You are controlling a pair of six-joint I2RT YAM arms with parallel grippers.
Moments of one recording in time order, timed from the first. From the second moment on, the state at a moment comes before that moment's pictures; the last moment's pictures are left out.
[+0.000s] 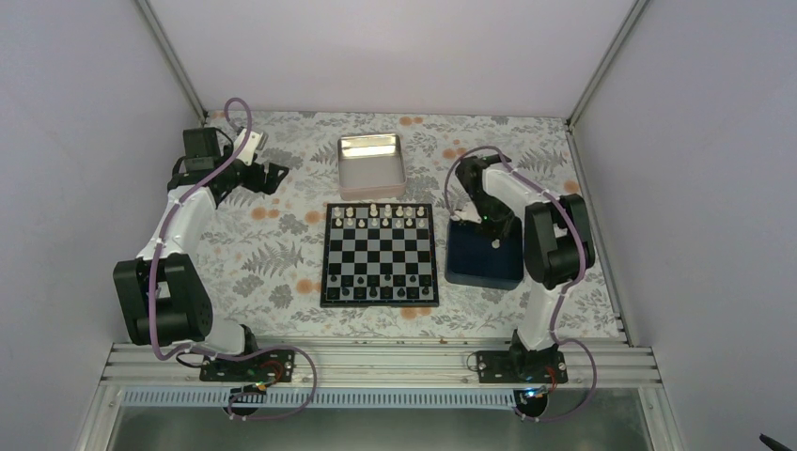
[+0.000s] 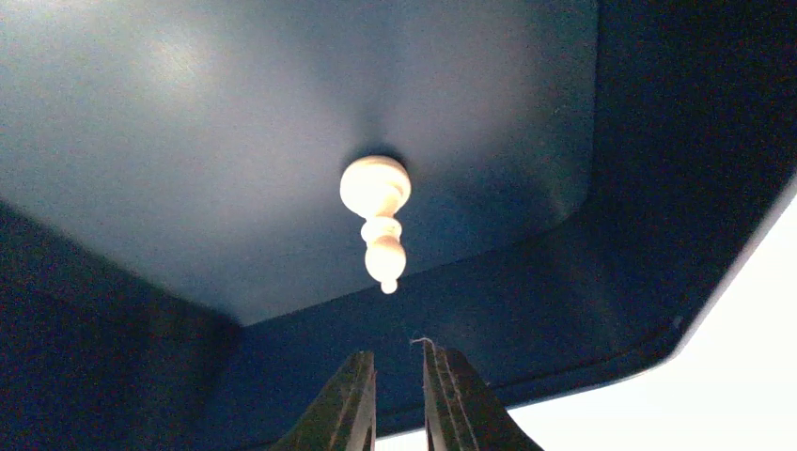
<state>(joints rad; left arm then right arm) 0.15 1.46 1.11 -0.38 0.55 0.35 0.31 1.91 1.38 -1.26 0.44 -0.73</state>
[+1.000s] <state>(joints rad) 0.15 1.46 1.11 -0.38 0.55 0.35 0.18 1.72 1.23 -1.11 0.16 -0.78</state>
